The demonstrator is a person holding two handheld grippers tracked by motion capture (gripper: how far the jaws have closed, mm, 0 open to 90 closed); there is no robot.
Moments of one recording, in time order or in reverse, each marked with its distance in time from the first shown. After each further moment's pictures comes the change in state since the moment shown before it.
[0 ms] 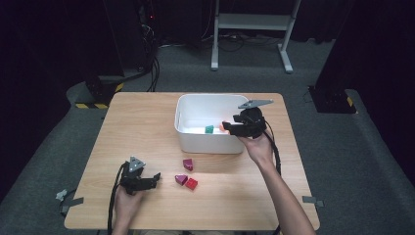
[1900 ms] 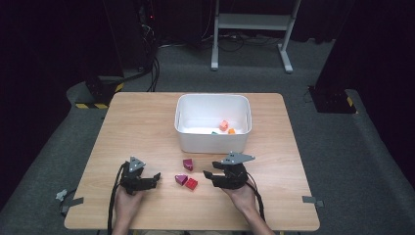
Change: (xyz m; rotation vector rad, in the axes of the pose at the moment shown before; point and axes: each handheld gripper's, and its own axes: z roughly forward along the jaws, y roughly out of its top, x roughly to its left) left arm 0.000 0.000 0.000 -0.001 0.001 -0.001; right arm 0.083 -0.123 0.033 -0.025 0.197 -0.040
